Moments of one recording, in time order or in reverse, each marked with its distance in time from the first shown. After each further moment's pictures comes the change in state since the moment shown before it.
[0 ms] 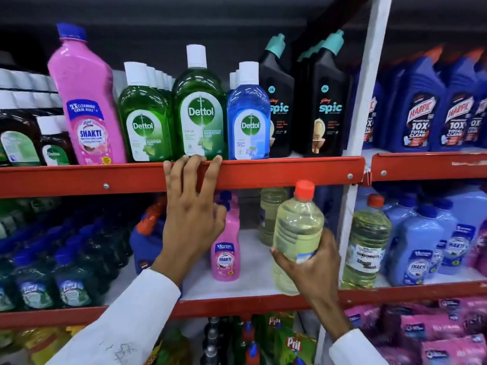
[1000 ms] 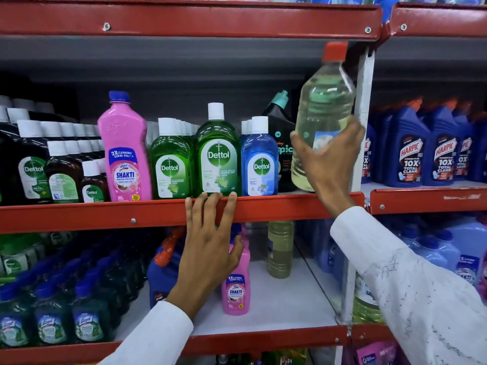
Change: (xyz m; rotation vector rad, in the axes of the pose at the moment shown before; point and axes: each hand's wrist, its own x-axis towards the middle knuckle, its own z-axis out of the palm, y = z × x) left_hand -0.001 -0.004 -0.013 0.014 -0.101 0.034; right_hand 0.167 -0.173 -0.015 0.071 0.356 -0.260
